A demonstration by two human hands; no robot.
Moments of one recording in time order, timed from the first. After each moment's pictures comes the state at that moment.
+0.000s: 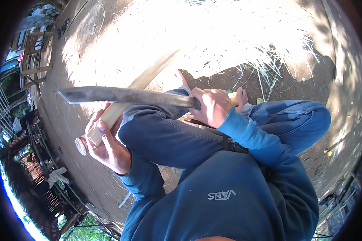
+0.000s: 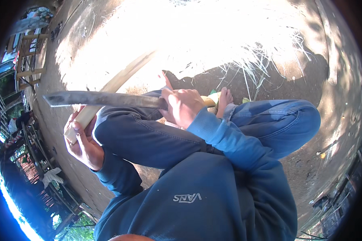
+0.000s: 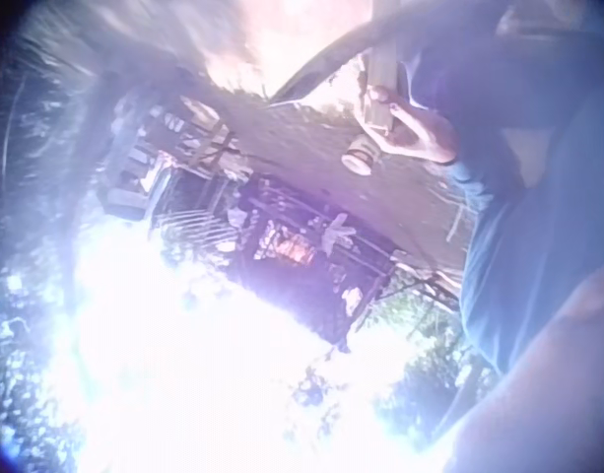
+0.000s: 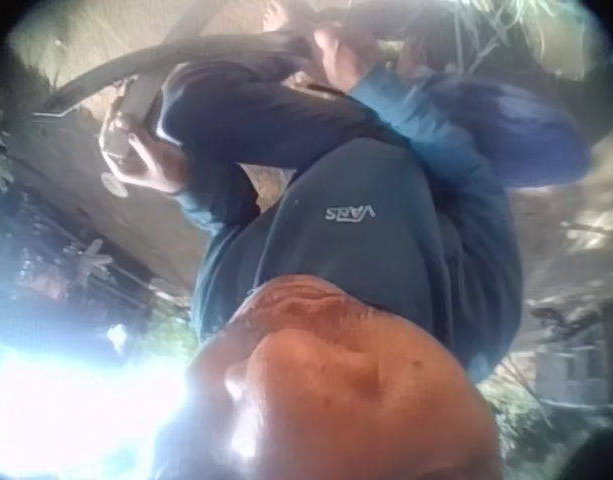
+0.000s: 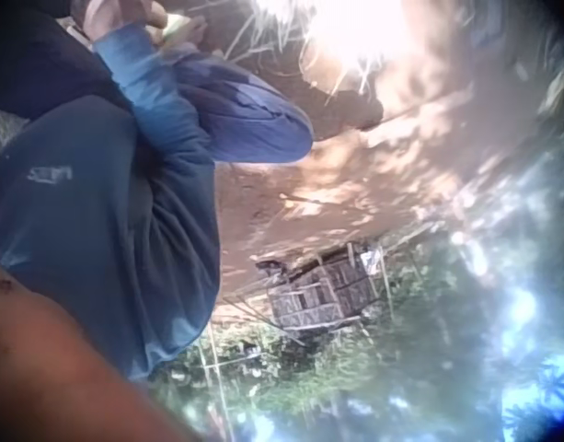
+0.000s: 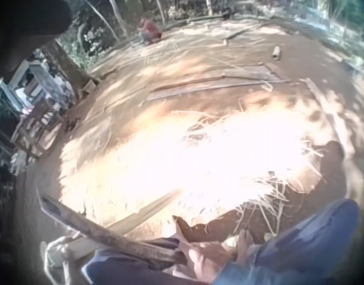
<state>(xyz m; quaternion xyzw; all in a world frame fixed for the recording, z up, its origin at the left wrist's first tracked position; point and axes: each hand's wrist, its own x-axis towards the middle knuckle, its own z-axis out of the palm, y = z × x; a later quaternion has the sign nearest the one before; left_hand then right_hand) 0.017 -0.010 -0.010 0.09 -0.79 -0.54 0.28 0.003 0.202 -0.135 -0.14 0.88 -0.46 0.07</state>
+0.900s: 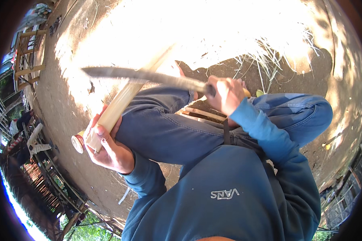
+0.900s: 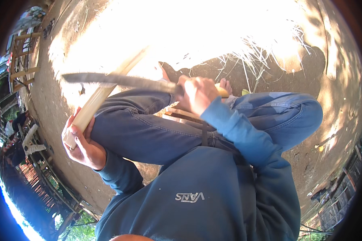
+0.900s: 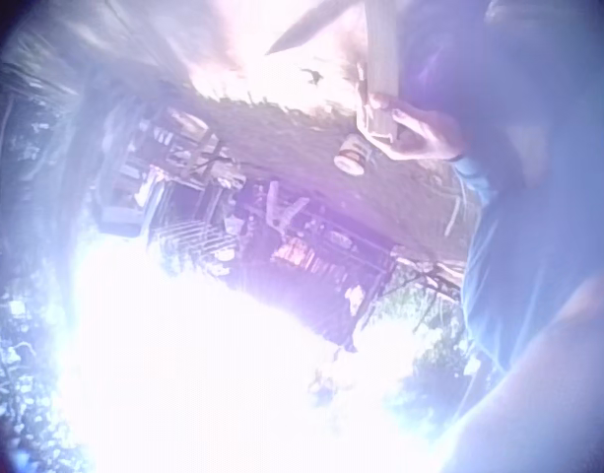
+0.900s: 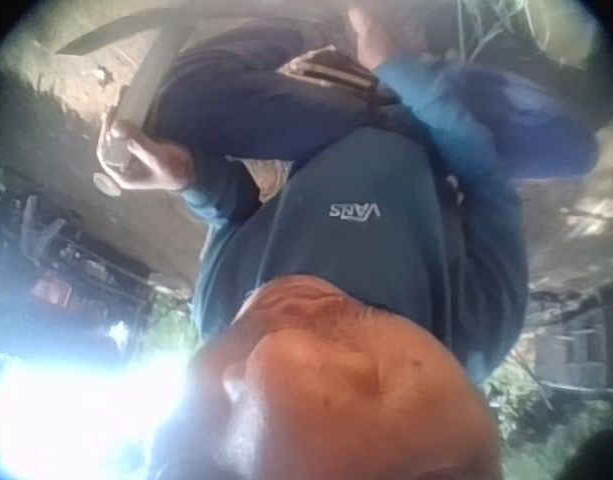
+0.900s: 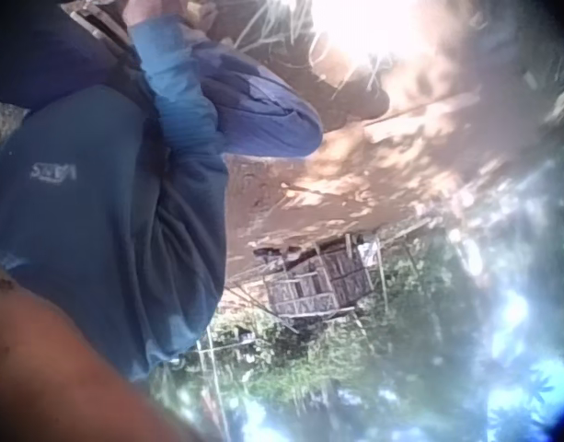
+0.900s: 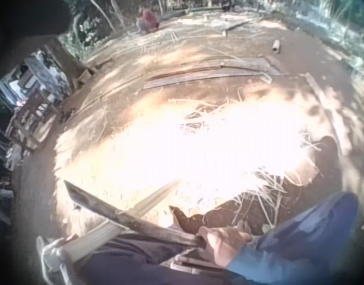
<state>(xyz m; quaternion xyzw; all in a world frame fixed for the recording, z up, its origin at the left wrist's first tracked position) 0.029 -0.010 -0.033 0.12 -0.80 -0.51 0.31 0.005 0.228 -0.167 -0.07 0.93 -0.34 0.09</state>
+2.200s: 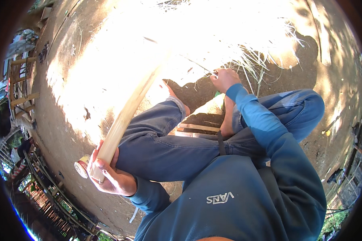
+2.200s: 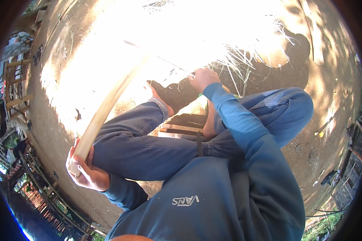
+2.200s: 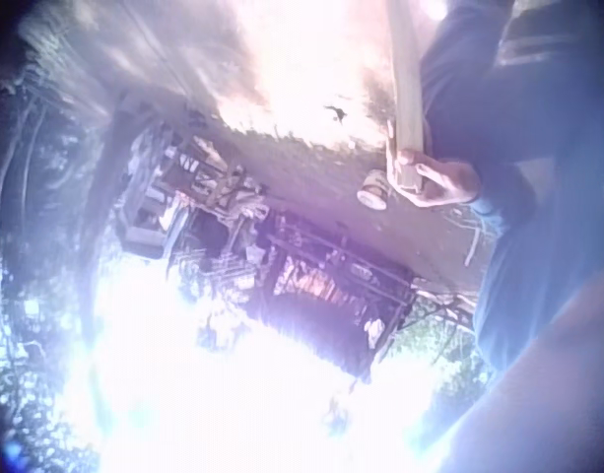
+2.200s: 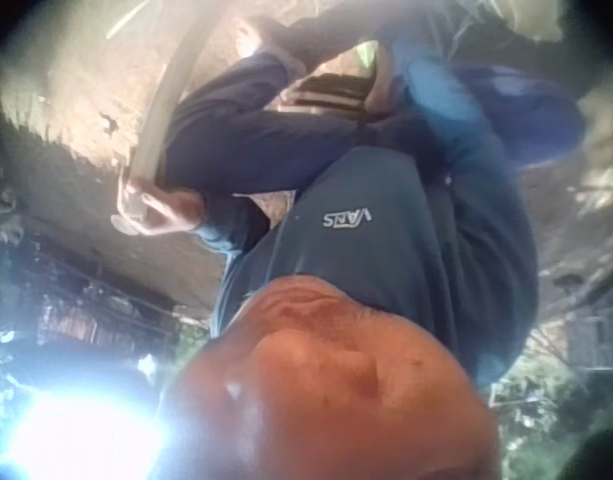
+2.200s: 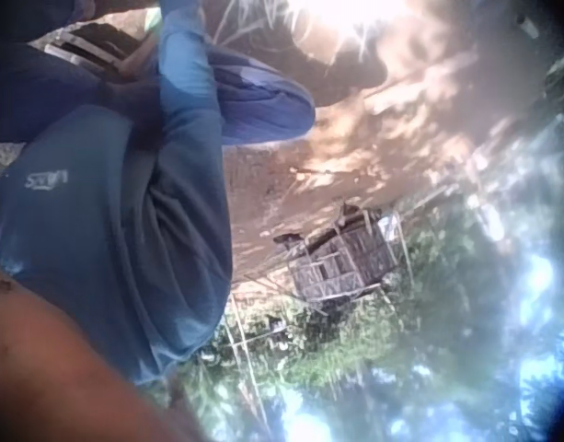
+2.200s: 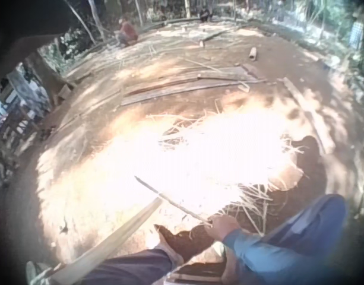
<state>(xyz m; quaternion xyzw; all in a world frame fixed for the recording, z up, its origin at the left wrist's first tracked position) 0.024 -0.007 -0.033 0.15 -0.80 -0.47 0.33 -0.052 0.288 -0.262 0.13 0.93 -0.24 0.23</state>
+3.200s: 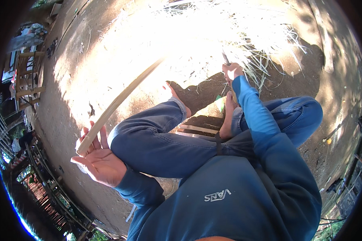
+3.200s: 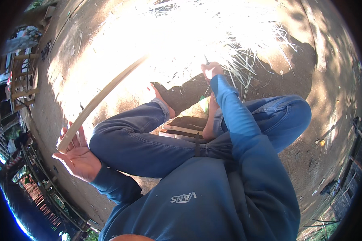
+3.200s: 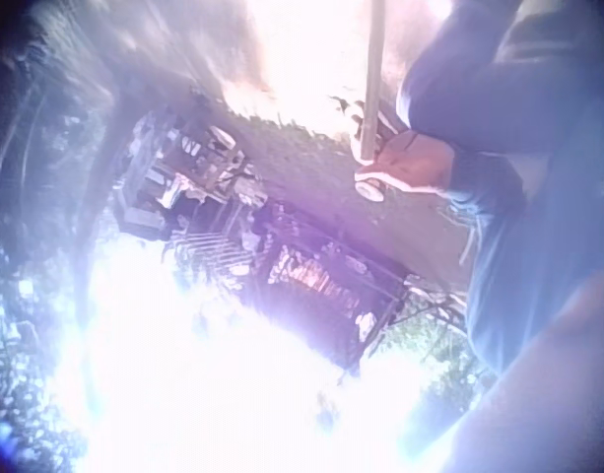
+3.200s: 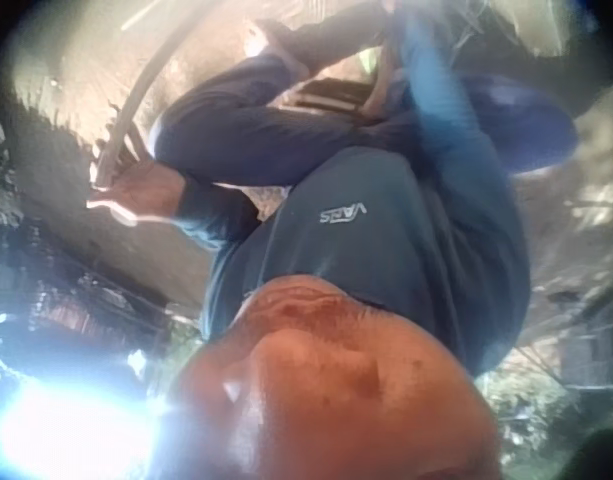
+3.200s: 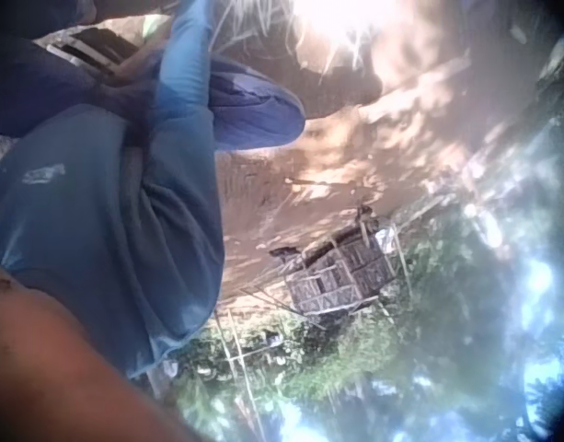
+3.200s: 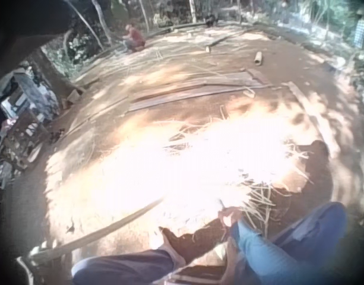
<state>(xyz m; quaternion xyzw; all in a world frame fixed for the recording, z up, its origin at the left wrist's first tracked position) 0.010 -0.024 -0.017 0.07 -0.57 -0.77 0.25 -0.082 0.323 -0.314 0.39 0.68 -0.58 0.22</state>
